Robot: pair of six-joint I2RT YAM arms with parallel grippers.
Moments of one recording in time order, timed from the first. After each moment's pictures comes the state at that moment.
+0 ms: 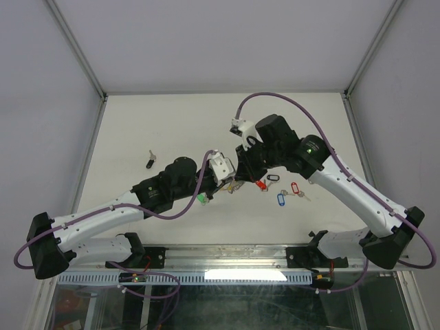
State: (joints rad) left arm -1.02 1.08 0.84 -0.05 0.09 0.19; right arm 0.82 1.28 1.42 -0.95 -0.33 0.16
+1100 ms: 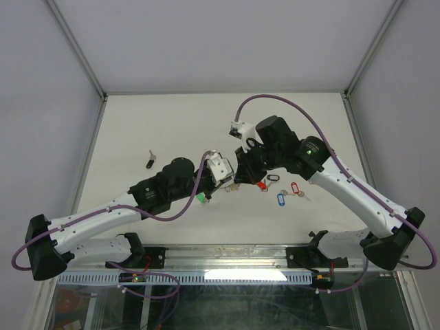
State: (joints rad) left arm -1.02 1.05 0.84 -0.06 0.06 0.20; right arm 0.82 1.27 1.40 -0.94 -0.36 0.14
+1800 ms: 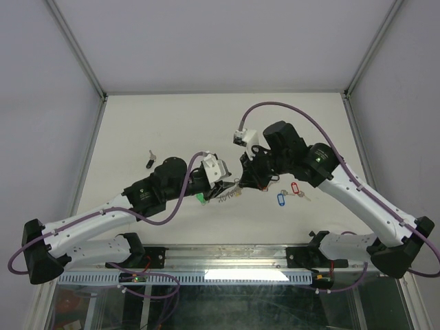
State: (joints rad) left arm -1.02 1.01 0.83 -0.05 0.15 0.21; right arm 0.82 1.21 1.34 -0.93 -0.40 0.02
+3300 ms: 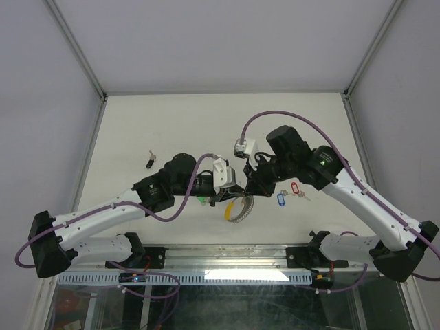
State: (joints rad) left arm -1.02 1.10 0.87 0.02 0.48 0.20; right arm 0.82 1.15 1.31 -1.02 -0.50 -0.18
